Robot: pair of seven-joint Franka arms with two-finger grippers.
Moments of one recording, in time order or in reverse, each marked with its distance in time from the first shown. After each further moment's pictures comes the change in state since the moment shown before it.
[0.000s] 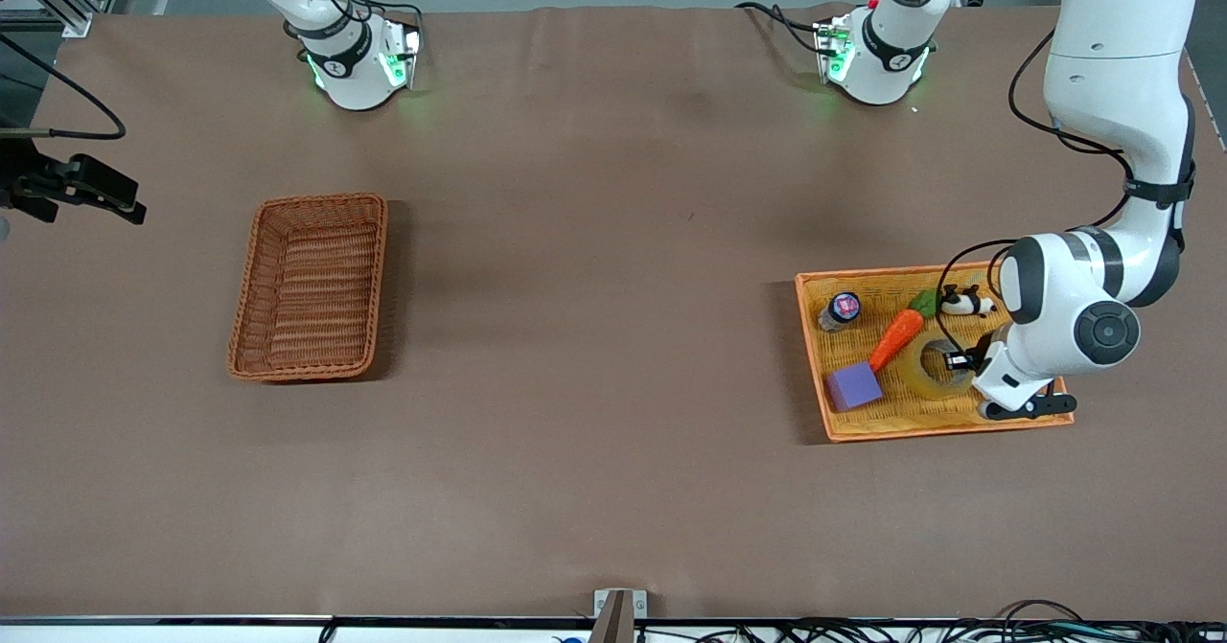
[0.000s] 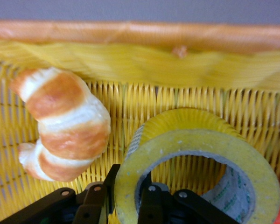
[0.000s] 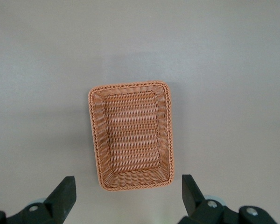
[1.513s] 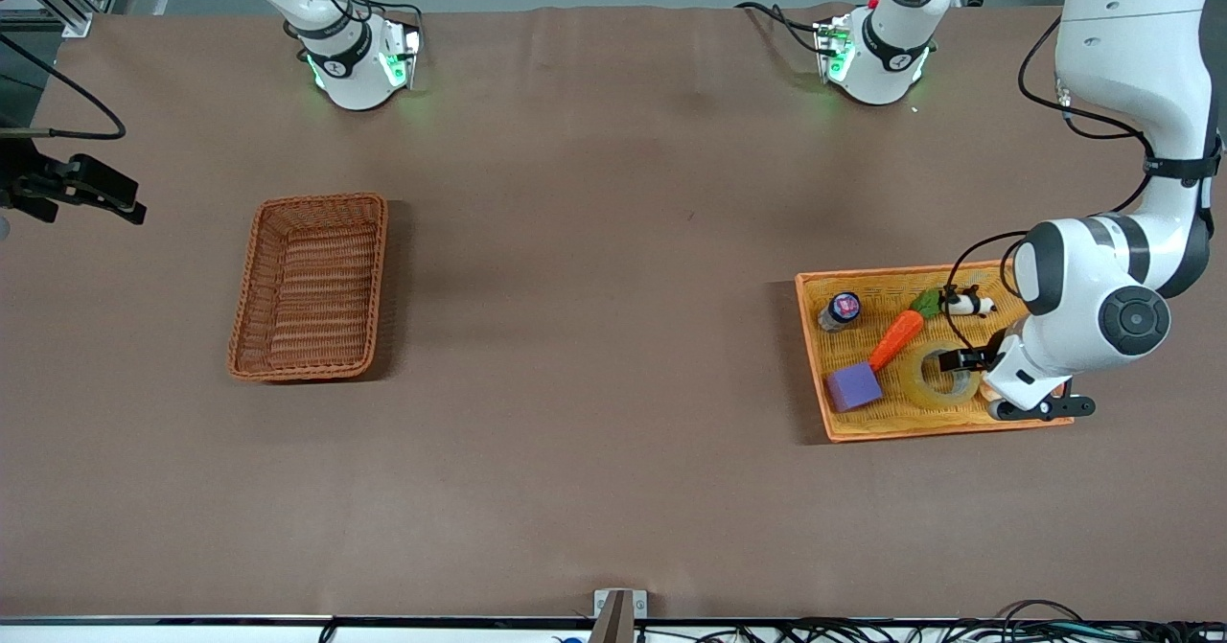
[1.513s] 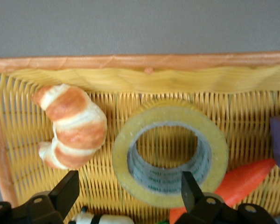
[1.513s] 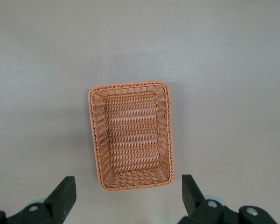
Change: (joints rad) left arm -0.011 -0.055 -0.006 0.006 0.000 -0.032 0.039; right arm 0.000 0.000 0.000 0.000 0.000 0.000 0.000
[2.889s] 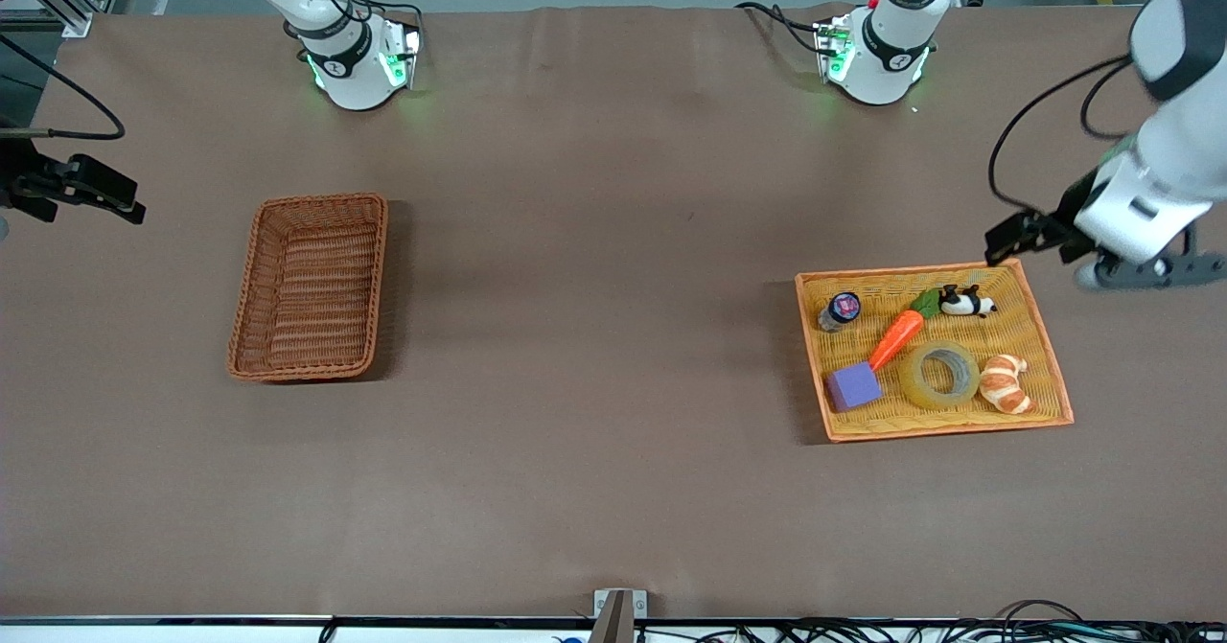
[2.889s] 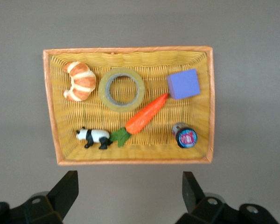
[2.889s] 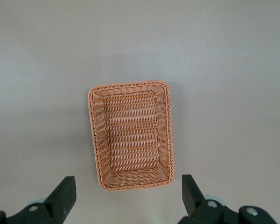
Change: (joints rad) left arm -0.003 -0.465 -0.101 -0.010 -0.034 -0.381 -0.063; right arm 0.000 0.000 -0.001 0.000 0.000 -0.001 0.000
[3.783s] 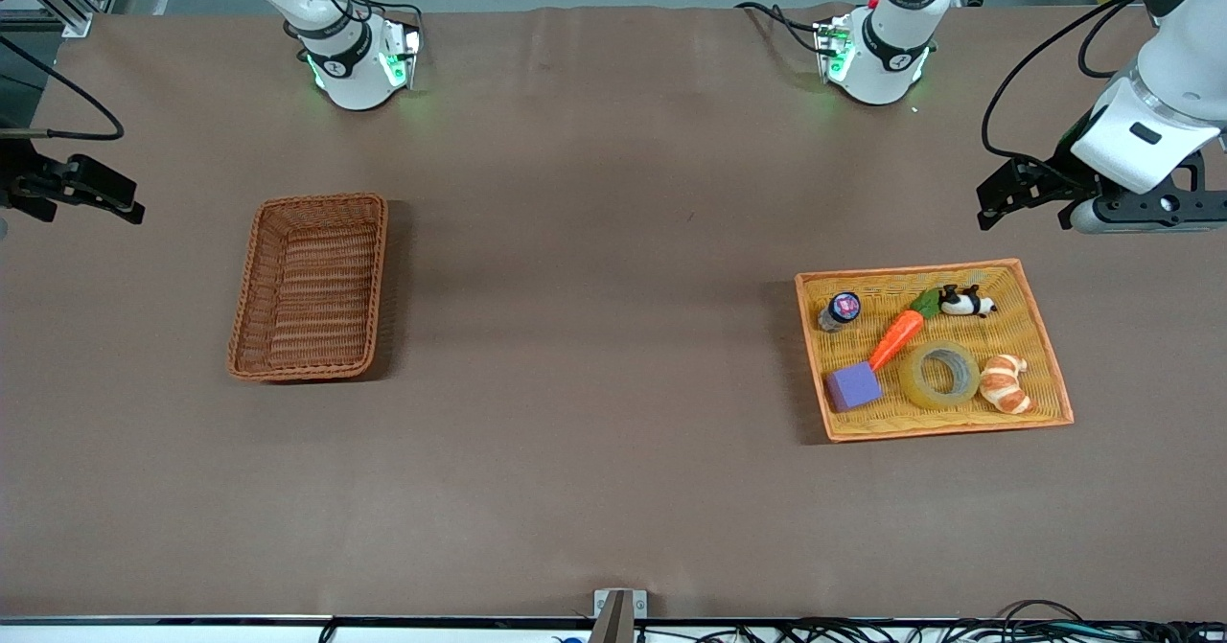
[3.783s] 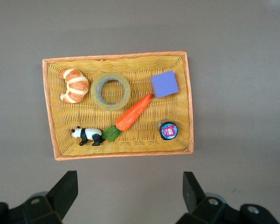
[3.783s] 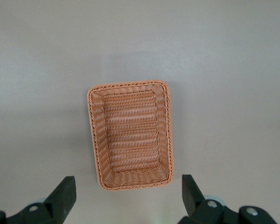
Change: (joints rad) left arm 0.002 -0.166 -0.070 -0.001 0.000 -0.084 -0.028; right arm 0.000 0.000 -0.003 -0.001 0.000 -0.001 0.000
